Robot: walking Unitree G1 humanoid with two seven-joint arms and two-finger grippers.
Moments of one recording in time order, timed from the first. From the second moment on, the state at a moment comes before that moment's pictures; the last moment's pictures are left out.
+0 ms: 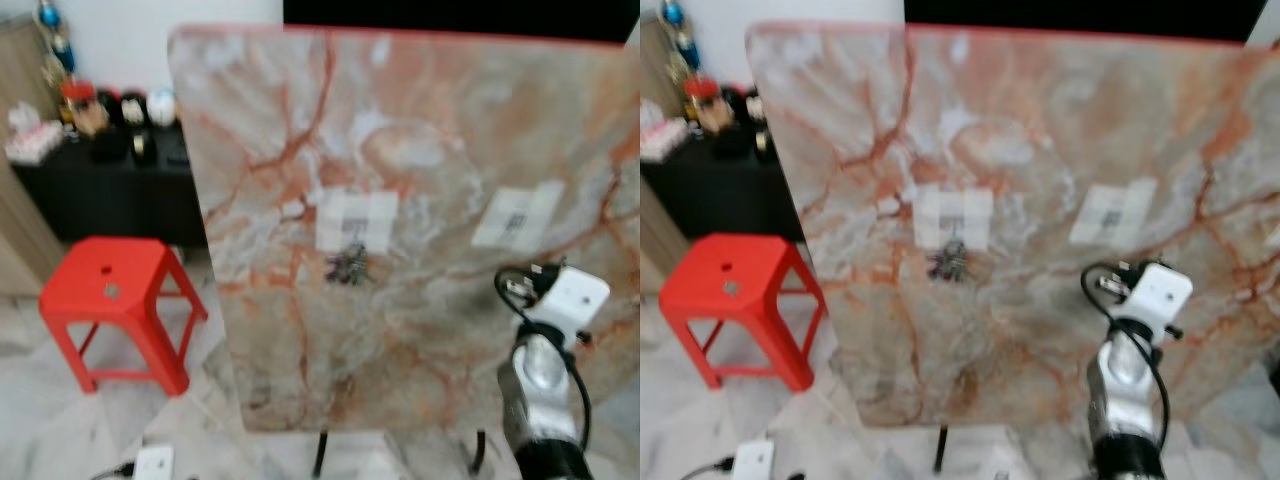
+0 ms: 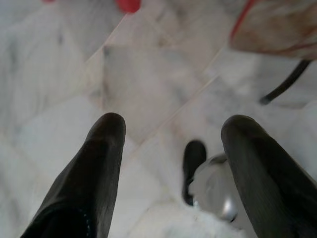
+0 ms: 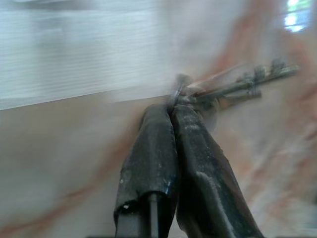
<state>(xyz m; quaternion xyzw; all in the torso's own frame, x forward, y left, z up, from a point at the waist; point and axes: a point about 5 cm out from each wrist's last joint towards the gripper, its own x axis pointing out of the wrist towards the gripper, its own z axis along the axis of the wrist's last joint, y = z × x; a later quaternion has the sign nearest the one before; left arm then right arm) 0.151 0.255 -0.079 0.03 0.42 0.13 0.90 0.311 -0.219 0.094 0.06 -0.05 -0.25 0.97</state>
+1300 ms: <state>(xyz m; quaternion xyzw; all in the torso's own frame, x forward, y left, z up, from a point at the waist) 0.148 0.248 -0.083 0.02 0.43 0.13 0.89 0.297 -0.201 0.118 -0.30 -0.09 -0.25 0.92</state>
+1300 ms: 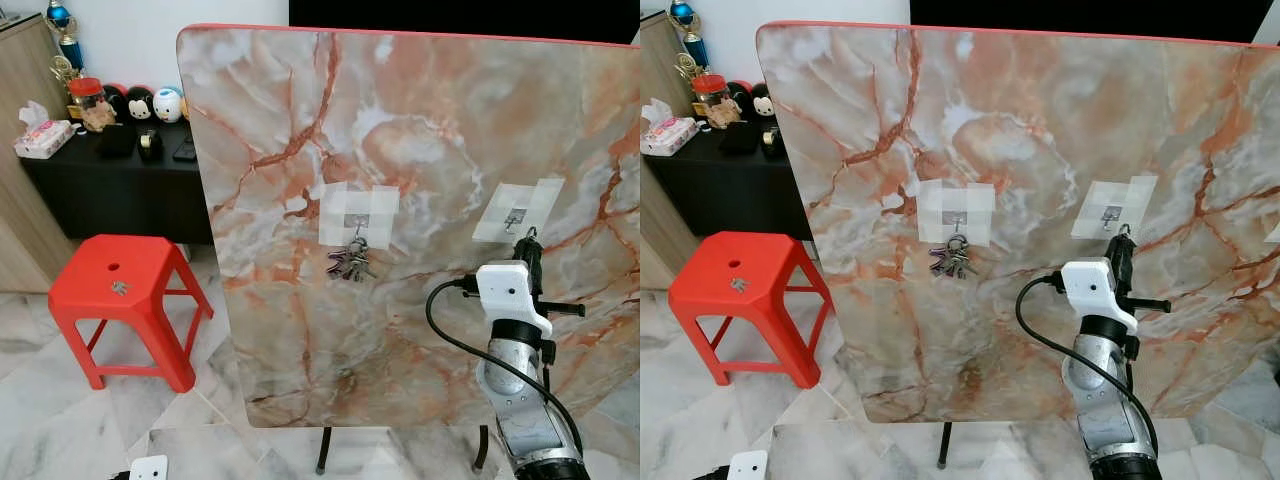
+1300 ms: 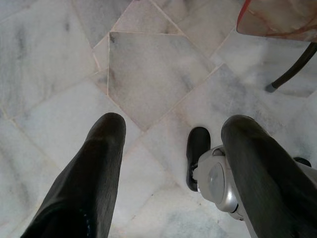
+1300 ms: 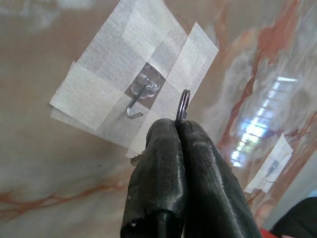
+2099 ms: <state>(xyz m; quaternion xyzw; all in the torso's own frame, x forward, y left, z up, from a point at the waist) 0.145 0.249 -0.084 0.02 0.43 0.13 0.89 0.300 -0.198 0.111 -0.34 -0.04 -0.23 0.91</state>
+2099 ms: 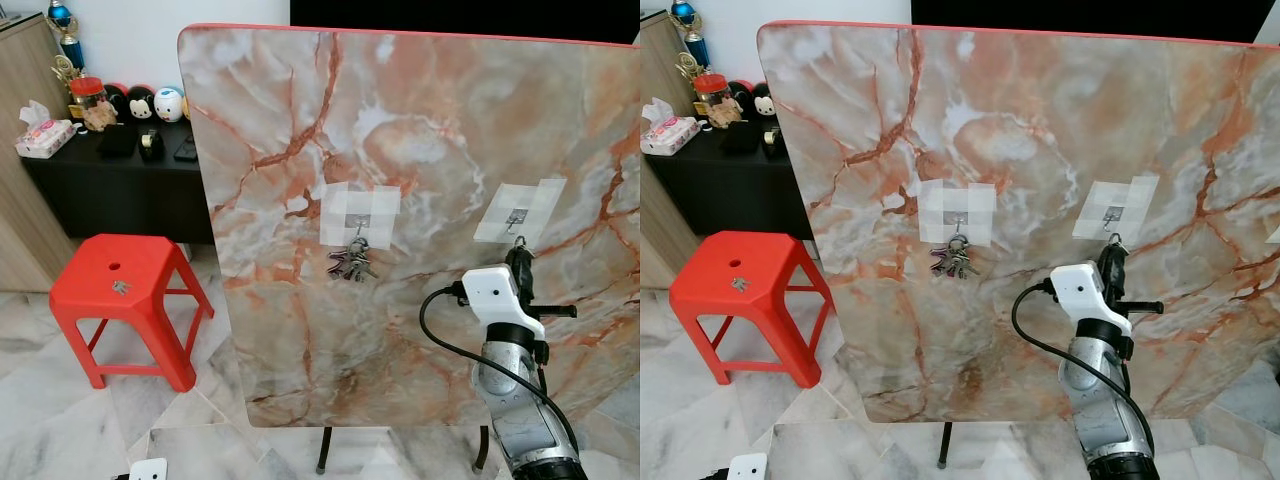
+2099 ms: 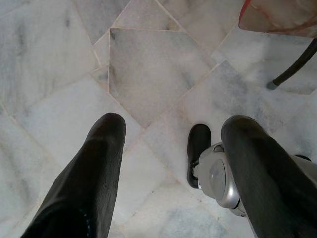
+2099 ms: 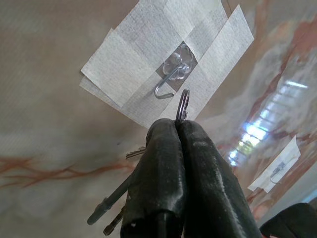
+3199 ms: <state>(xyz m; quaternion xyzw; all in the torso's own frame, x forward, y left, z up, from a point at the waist) 0.147 0.251 -0.083 0.02 0.43 0.13 0.89 0.310 -0.201 0.116 -0.36 -0.04 -0.23 0.90</state>
